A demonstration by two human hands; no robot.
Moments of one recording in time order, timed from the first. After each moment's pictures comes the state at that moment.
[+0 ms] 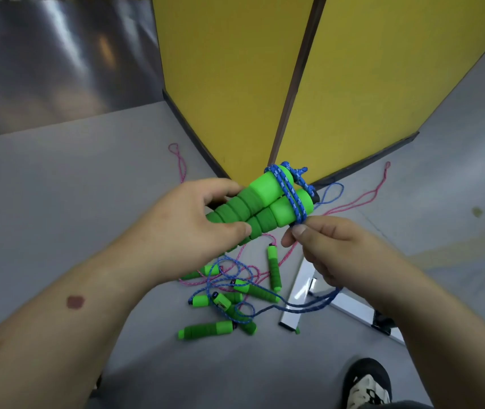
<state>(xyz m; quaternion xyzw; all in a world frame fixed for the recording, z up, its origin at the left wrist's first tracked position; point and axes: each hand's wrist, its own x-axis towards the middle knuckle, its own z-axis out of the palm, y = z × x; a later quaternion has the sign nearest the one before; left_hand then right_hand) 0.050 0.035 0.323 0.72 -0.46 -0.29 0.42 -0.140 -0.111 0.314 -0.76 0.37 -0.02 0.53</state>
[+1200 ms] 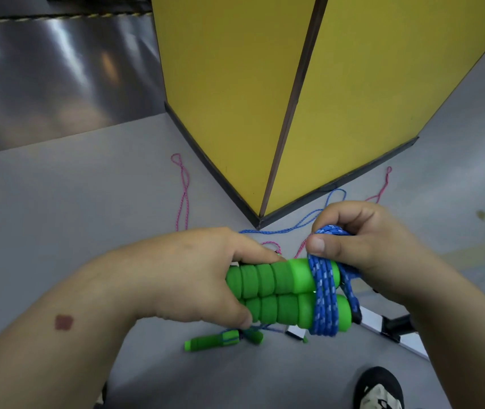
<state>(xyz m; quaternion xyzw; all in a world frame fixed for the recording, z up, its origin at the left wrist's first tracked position) 0.041 0.047 0.359 0.68 -0.58 -0.43 0.15 -0.139 -0.121 0.328 -0.70 0.22 -0.13 0.67</state>
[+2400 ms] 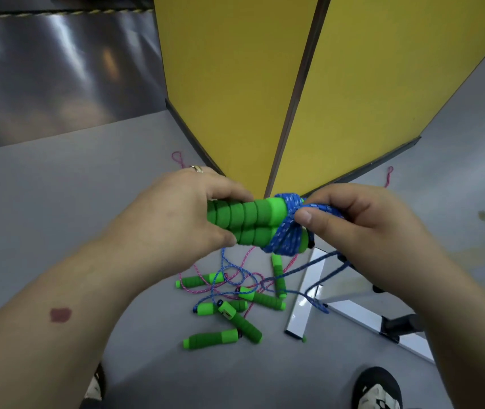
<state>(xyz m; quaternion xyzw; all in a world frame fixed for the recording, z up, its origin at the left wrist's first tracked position) 0.062 0.038 0.350 0.80 -0.49 -0.18 0.29 -0.129 -0.105 0.354 -0.84 0.26 -0.19 0.44</state>
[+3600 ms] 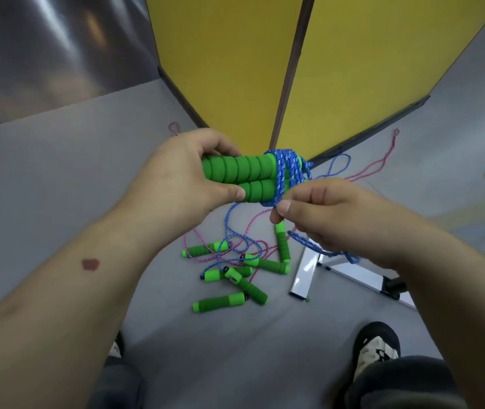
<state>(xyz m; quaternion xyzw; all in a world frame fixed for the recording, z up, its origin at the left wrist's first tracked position) 0.060 0.033 0.322 0.79 -0.43 -0.19 0.39 -0.127 -0.096 0.324 -0.80 0.29 0.02 0.52</state>
